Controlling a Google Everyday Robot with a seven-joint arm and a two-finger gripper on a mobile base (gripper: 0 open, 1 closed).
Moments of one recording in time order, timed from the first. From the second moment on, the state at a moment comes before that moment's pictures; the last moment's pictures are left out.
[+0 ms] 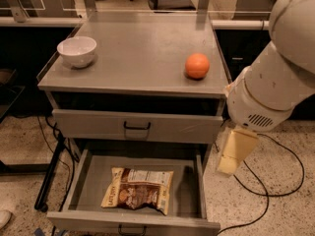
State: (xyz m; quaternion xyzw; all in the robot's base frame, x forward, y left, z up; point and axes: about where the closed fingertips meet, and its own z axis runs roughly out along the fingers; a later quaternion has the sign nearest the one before) arm 0.416 -0.143 0.889 -0.61 0.78 -0.02 0.16
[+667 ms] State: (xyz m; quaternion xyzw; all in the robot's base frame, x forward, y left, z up) arm 0.403 -0.105 0.839 -0.63 0.77 0.01 0.15
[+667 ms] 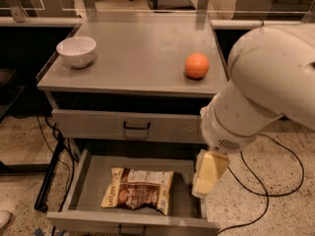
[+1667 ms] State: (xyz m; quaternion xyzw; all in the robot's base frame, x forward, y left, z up) arm 0.413 -0.042 0.761 -0.63 0.76 0.04 0.14
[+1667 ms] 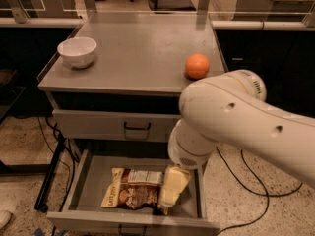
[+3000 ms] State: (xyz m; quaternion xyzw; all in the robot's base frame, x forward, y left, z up) arm 0.441 0.007 0.643 -0.60 0.78 0.08 0.12
